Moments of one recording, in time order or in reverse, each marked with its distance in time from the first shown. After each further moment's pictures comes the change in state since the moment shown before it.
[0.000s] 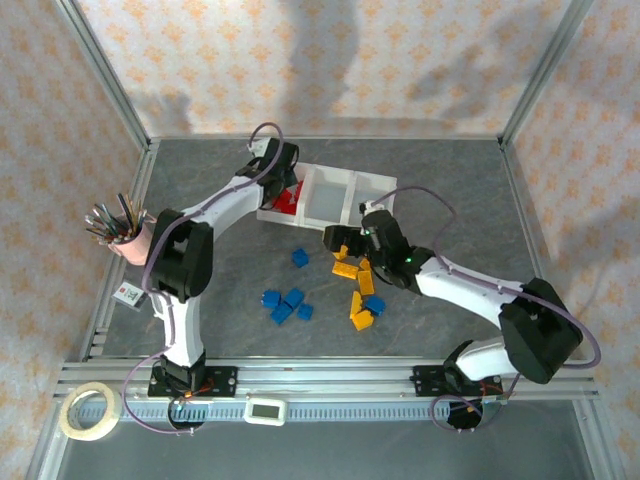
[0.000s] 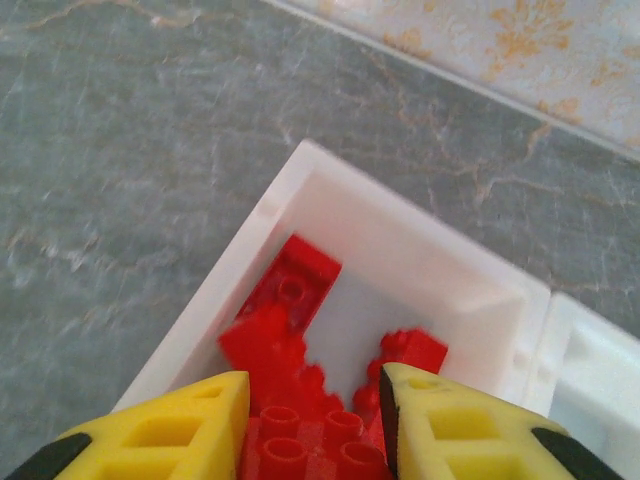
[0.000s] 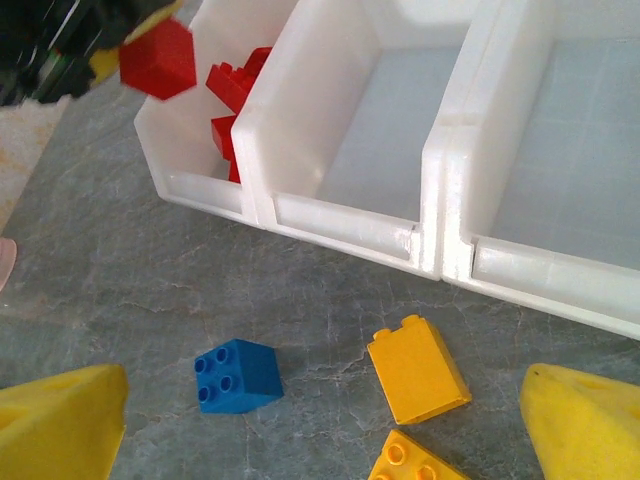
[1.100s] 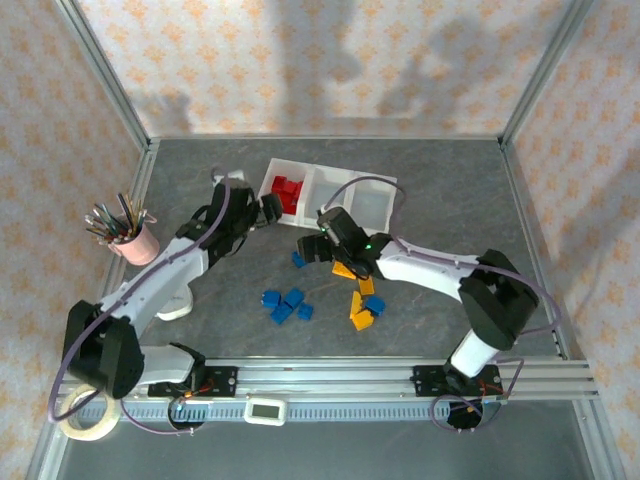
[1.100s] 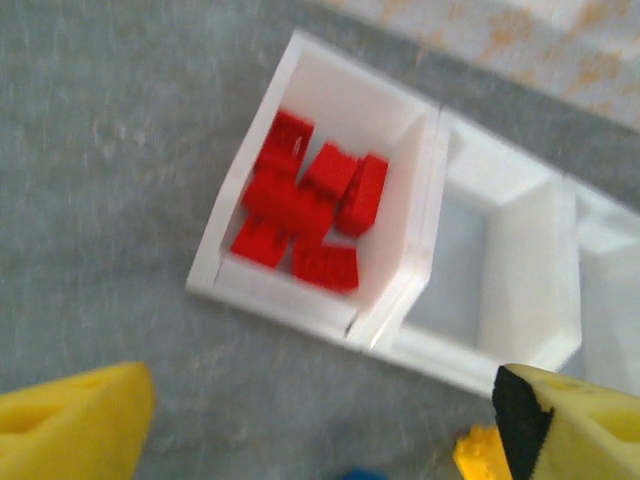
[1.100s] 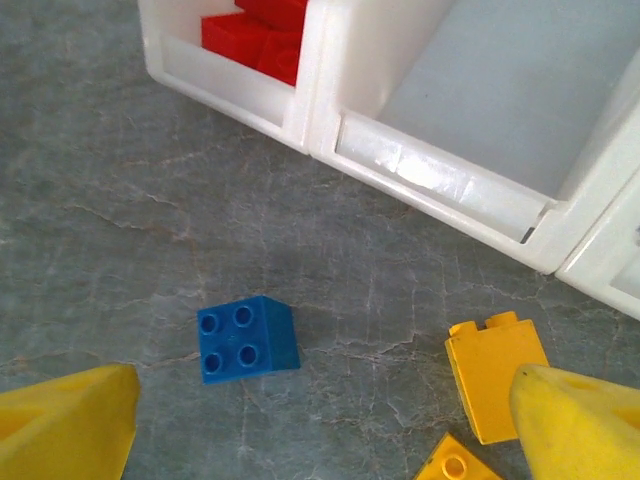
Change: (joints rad) left arm 0.005 -0.745 -0.682 0.062 0.237 0.086; right arm 0.147 0.275 0.288 -0.236 0.087 -0.154
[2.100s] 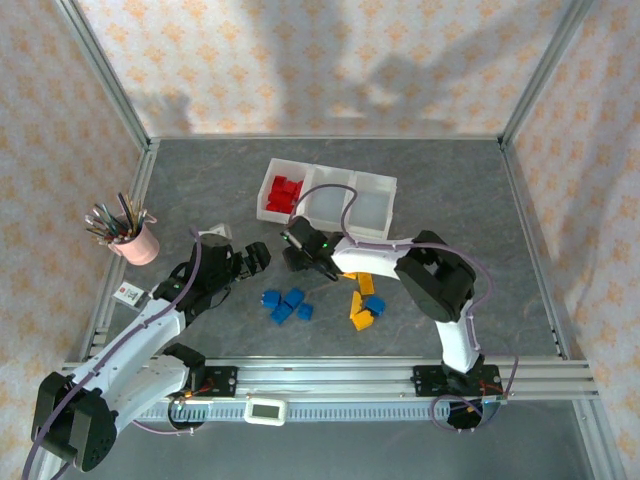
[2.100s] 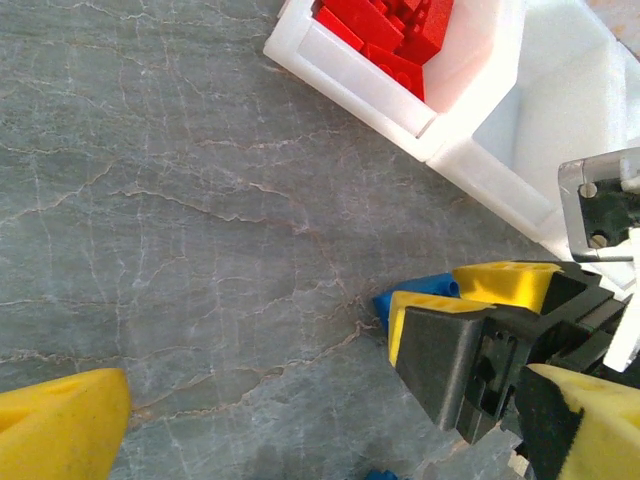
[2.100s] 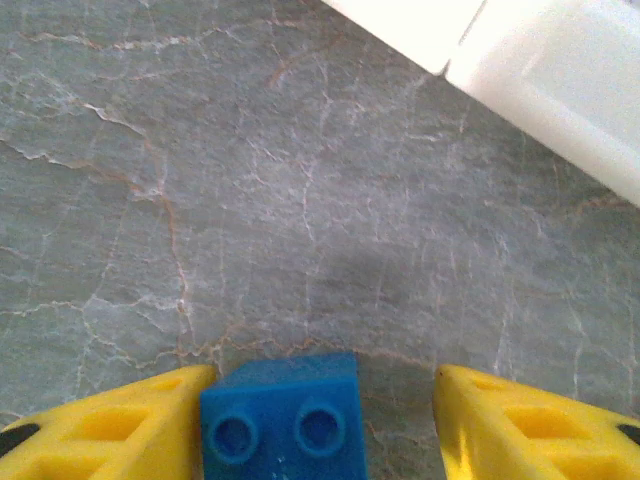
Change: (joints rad) left arm 0.000 -0.377 -0.404 0.001 0.106 -0.153; right arm 0.076 0.347 0.253 -0.077 0.041 -0.064
